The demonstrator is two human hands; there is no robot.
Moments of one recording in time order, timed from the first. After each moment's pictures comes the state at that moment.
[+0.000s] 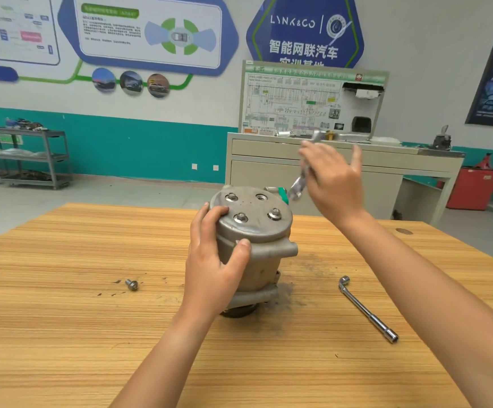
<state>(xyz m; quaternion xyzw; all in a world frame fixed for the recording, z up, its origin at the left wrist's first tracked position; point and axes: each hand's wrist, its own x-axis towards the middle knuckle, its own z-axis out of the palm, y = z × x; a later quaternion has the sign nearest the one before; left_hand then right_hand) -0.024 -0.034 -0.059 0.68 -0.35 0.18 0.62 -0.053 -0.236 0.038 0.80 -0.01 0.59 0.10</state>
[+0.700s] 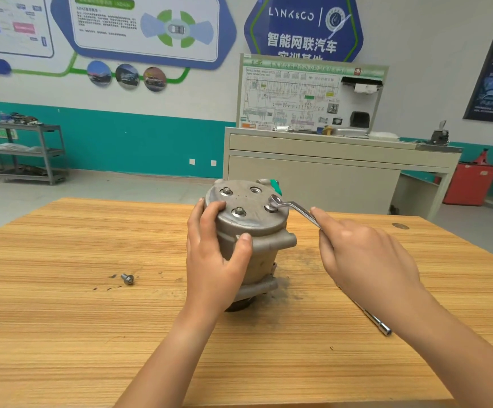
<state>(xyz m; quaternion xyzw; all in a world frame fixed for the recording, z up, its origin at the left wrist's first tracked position) -0.034 -0.041 -0.060 0.68 -0.32 0.21 0.63 -0.159 -0.173 -0.001 0.92 -0.17 0.31 0.16</state>
